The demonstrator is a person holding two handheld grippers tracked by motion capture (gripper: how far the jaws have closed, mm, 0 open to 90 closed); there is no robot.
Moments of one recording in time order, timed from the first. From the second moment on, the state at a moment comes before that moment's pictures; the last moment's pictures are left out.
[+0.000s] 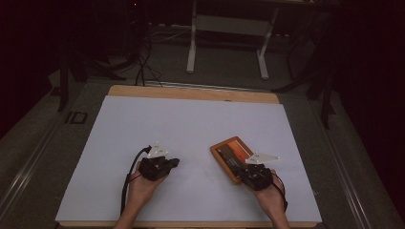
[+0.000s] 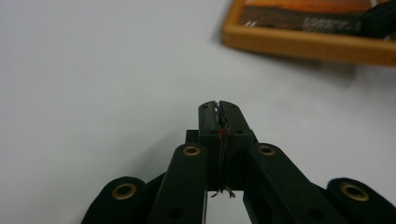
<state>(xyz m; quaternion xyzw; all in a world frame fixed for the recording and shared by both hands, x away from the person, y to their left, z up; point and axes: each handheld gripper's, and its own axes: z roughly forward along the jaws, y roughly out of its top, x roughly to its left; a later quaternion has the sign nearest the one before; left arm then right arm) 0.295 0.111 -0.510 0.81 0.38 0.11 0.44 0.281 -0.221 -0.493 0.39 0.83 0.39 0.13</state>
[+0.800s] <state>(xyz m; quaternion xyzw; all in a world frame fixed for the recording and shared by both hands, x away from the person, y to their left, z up) 0.314 0.004 -0.513 0.84 0.30 0.07 0.45 0.265 -0.203 -0.510 0.34 0.87 0.35 0.11</state>
